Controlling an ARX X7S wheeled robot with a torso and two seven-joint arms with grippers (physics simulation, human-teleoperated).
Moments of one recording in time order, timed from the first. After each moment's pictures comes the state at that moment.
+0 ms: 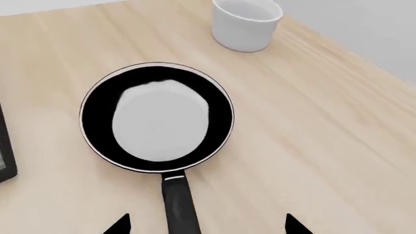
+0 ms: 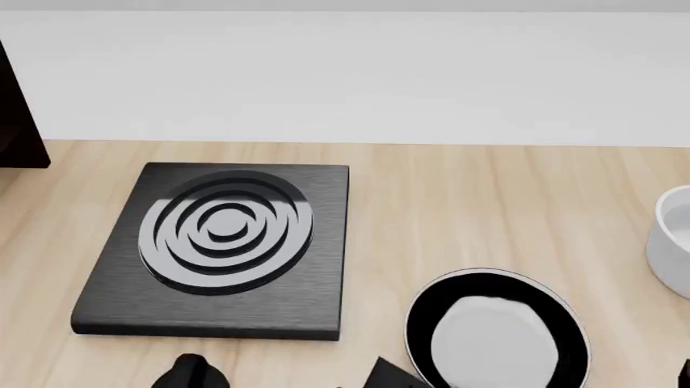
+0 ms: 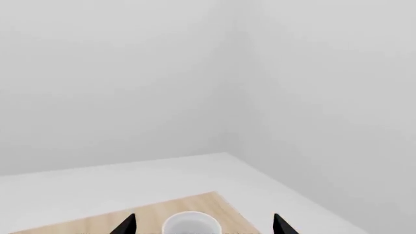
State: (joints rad) left arm -0.70 -0.01 1.00 0.09 -1.11 -0.74 -0.75; right arm 0.27 0.89 0.76 -1.01 1.77 1.17 1.31
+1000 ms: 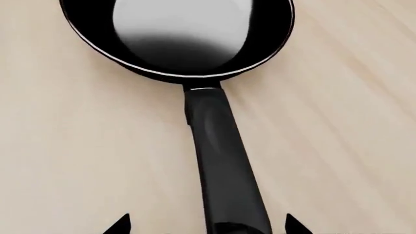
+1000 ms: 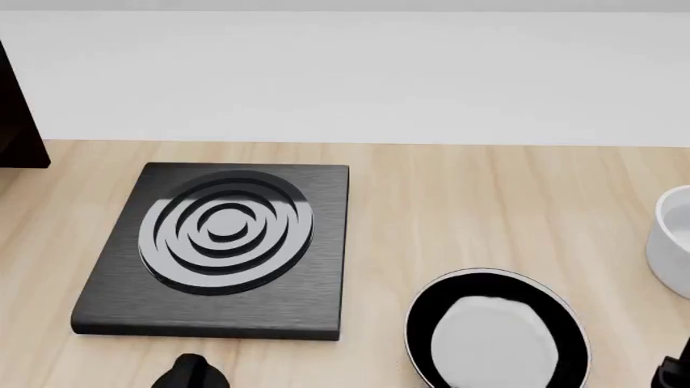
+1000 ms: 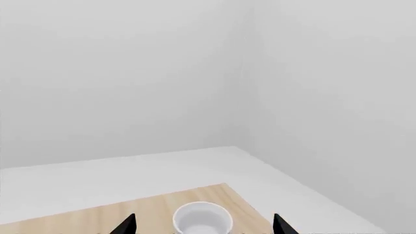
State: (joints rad) left arm -0.88 -0.01 1.55 -0.33 -1.48 -0.28 -0.70; right arm 0.24 0.79 0.75 -1.02 1.64 1.21 1.18
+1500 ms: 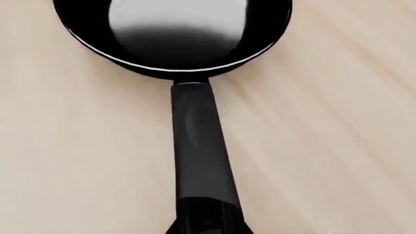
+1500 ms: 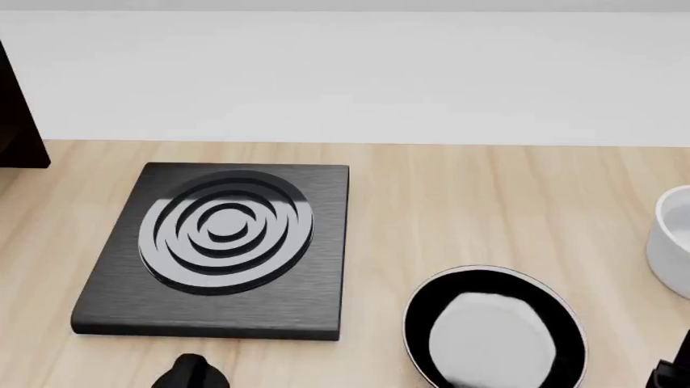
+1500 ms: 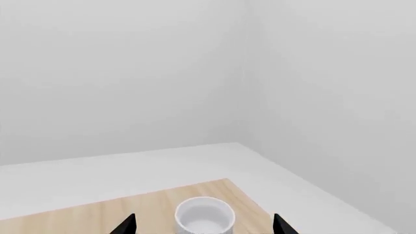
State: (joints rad) left arm -0.90 -0.01 1.57 -0.34 -1.46 -0.31 -0.68; right arm 0.22 0.76 0.74 -1.02 1.57 1.21 1.11
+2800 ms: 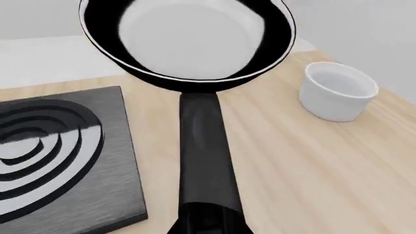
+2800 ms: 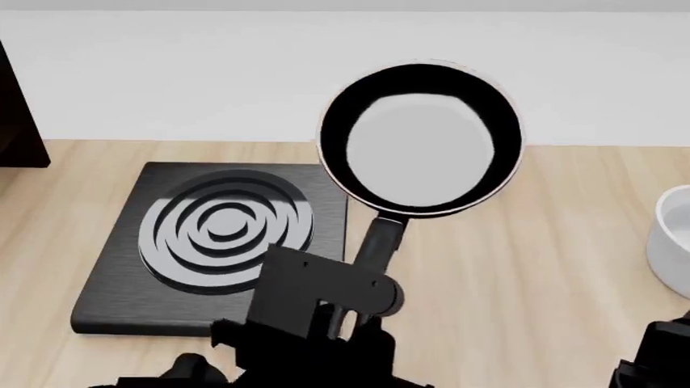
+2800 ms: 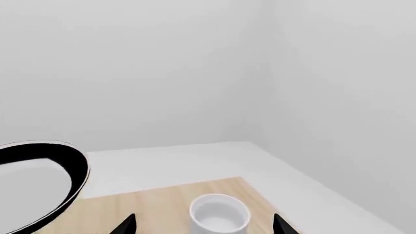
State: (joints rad) left arm -1.12 -0.26 1.40 0.10 -1.49 -0.22 -1.00; right arm 0.22 0.75 0.64 -1.02 1.47 1.18 1.06
